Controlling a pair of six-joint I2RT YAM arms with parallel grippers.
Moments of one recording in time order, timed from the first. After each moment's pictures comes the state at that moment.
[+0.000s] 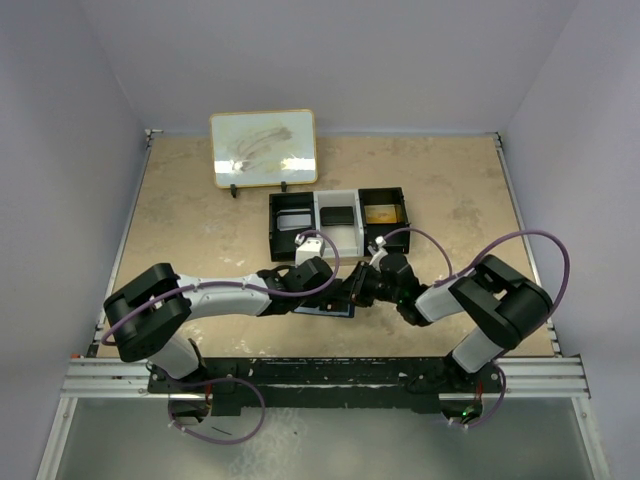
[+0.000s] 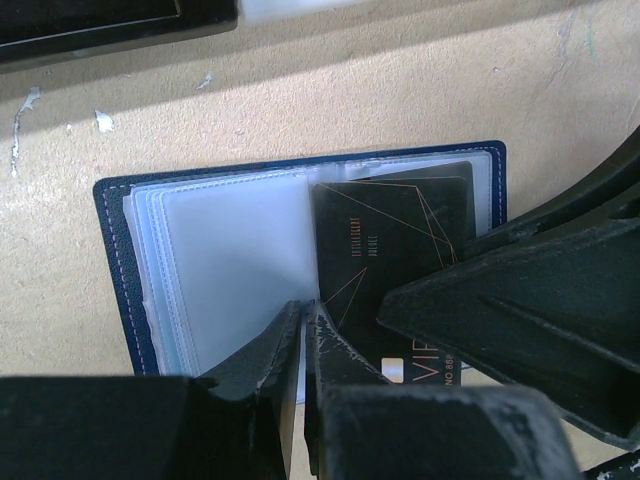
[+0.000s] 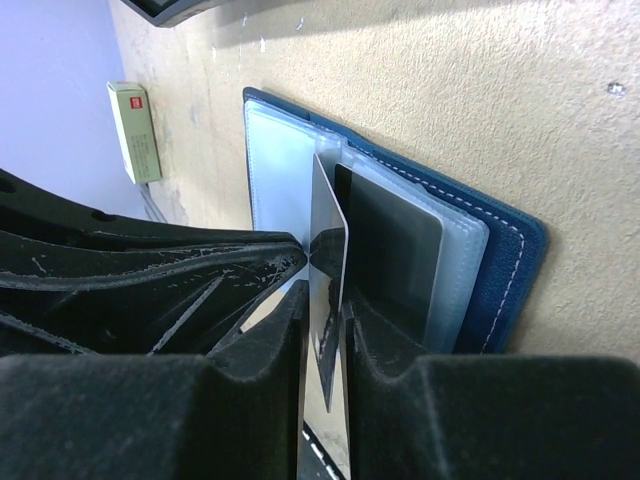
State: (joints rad) left arm -1.04 1.56 0.76 -0.15 -0.35 -0.81; right arm 0.67 1.60 0.31 0.76 -0.34 1.10
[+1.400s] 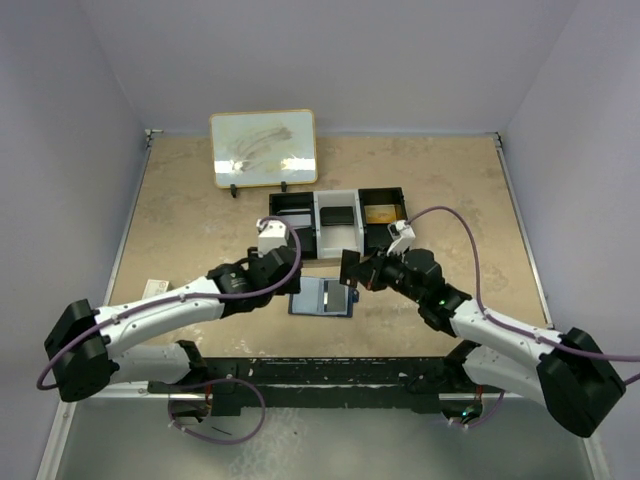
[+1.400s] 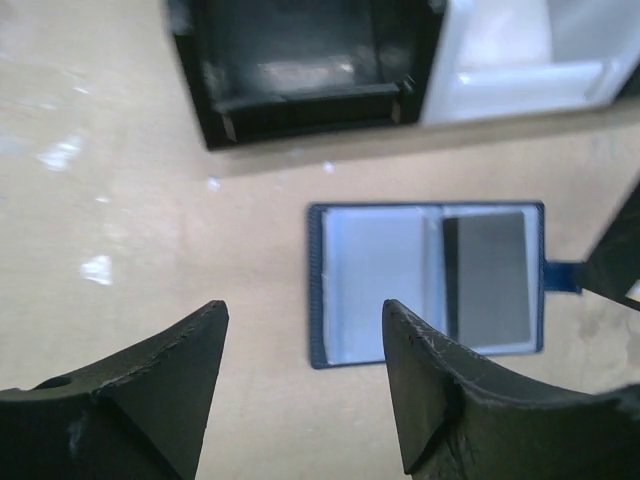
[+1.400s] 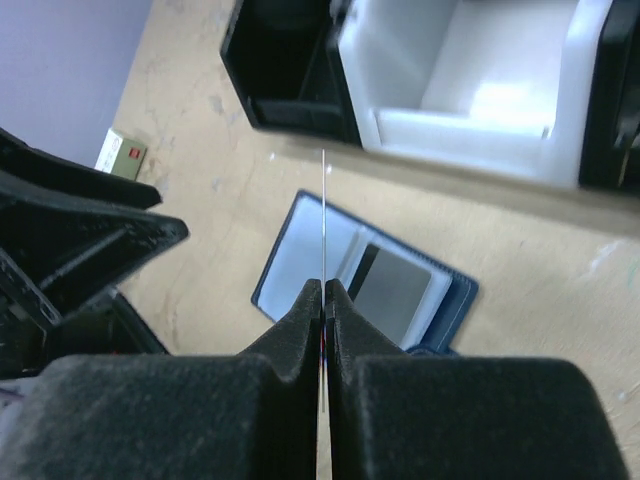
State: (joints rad) left arm -1.00 1.21 0.77 -0.47 -0.53 -0.78; right arm 0.67 1.05 0.33 0.37 -0.12 0.72
